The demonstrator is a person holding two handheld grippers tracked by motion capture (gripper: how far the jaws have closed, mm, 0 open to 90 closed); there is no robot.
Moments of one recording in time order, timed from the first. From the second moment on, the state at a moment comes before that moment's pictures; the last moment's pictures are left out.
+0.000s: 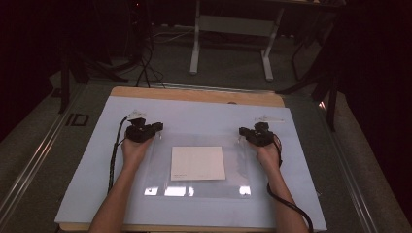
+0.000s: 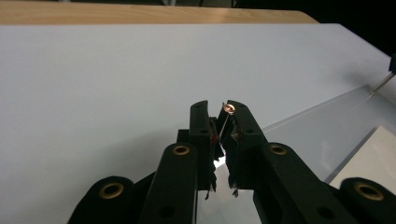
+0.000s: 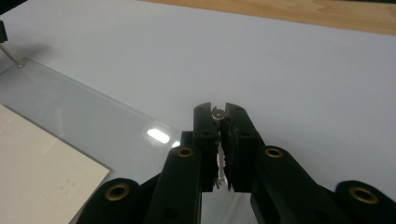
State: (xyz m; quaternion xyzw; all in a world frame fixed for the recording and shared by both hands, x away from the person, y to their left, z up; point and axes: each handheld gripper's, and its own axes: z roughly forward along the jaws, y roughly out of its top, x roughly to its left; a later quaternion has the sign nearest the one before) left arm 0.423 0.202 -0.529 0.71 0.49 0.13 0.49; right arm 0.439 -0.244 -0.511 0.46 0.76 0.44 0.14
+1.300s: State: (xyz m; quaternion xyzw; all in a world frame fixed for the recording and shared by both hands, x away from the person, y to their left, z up) left arm 0.464 0.197 -0.531 0.67 0.57 0.06 0.47; right arm 0.453 -0.247 -0.499 0.45 0.78 0.41 0.17
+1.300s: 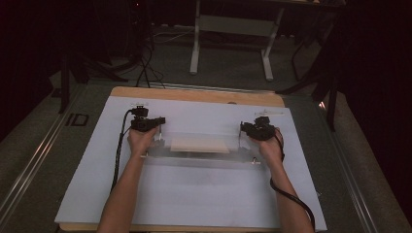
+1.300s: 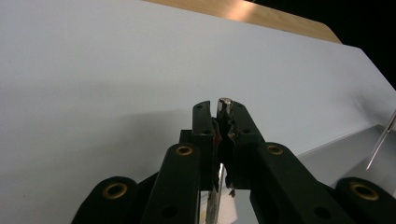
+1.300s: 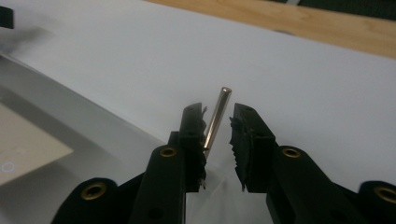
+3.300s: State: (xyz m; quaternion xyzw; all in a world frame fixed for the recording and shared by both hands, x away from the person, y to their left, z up) left arm 0.465 0.198 -0.532 0.66 0.58 0.05 0.47; right arm 0.366 -0.261 -0.508 0.28 0.82 0.44 0.24
